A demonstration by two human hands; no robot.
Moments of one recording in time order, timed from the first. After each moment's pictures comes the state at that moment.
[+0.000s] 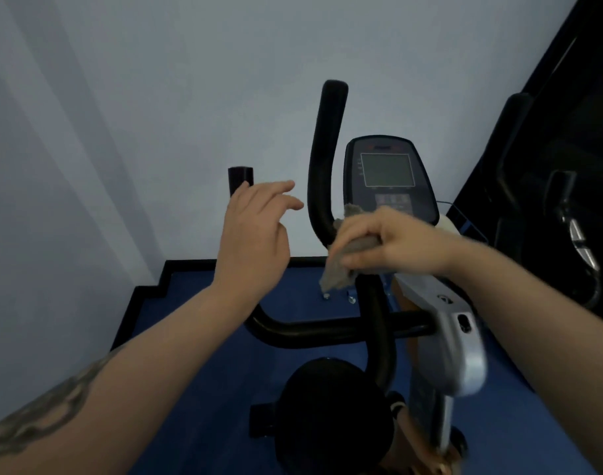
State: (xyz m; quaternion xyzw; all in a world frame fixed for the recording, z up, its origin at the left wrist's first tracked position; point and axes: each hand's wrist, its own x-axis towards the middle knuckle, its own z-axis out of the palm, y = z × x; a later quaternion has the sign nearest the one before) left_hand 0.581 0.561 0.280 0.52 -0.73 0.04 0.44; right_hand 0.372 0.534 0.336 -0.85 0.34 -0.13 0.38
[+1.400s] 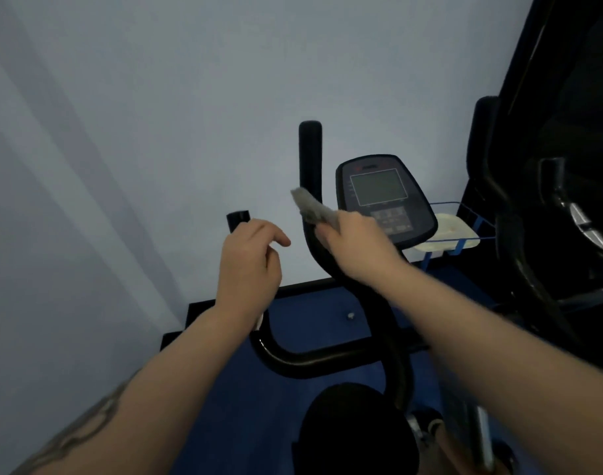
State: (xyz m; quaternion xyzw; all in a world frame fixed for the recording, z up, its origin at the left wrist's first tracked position) left_hand 0.595 0.547 0.290 0.52 -0.73 0.04 0.44; right_hand 0.427 0.529 0.324 -0.70 0.63 -0.27 0.21
